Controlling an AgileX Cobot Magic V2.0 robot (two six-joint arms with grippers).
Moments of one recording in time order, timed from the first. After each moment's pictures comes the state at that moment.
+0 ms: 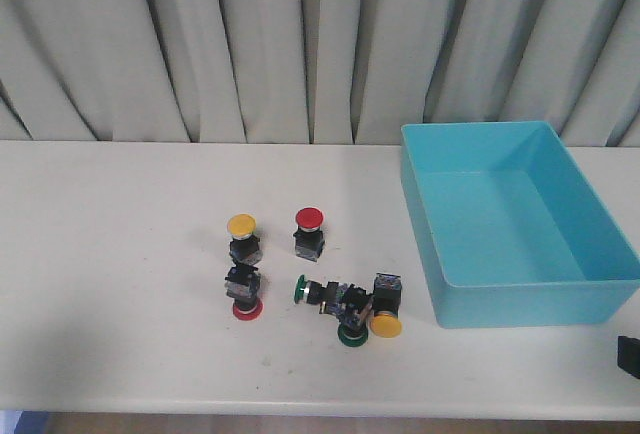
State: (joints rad) left arm -0.02 0.60 -0.52 0.10 0.54 -0.07; right arm 0.04 0.67 -0.56 0.01 0.66 0.00
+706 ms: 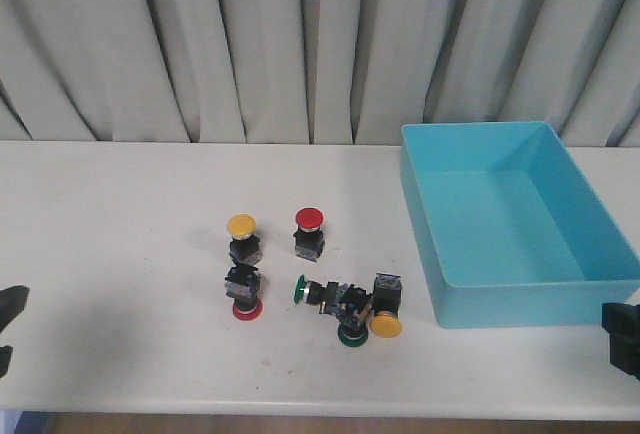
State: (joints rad) left arm -0.12 0.75 -0.59 -0.03 0.55 0.19; right arm 0.04 0.71 -0.56 -0.01 0.66 0.00
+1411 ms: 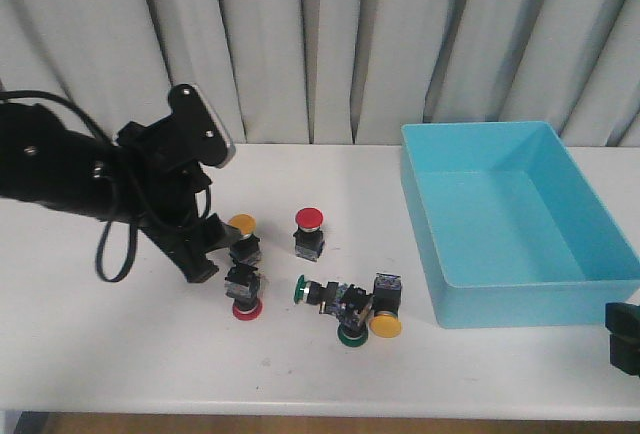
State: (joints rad) left arm -0.41 1.56 -1.15 -0.31 0.57 0.85; right arm 0.04 0.71 -0.56 -0.01 0.66 0.00
